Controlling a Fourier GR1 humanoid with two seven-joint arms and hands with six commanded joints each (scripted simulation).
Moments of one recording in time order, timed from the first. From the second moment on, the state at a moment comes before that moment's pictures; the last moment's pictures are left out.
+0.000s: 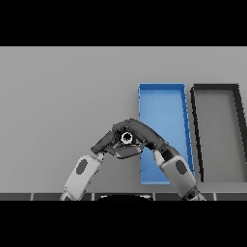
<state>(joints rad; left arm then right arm) -0.23 -0.06 -0.40 -1.55 -0.09 -0.34 0.01 -0.43 -0.06 0.39 -1.95 -0.04 0.32 0.54</state>
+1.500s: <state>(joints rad) -0.20 -0.05 -0.37 -1.57 -0.19 -0.40 0.07 -0.44 -0.05 0.47 -1.95 -0.03 0.15 0.44</state>
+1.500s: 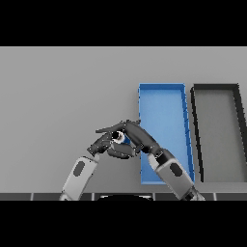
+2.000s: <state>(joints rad) -0.19 -0.04 -0.38 -1.58 -0.19 -0.42 0.10 -0.75 -0.11 0.23 -1.97 -0.39 0.05 0.60</state>
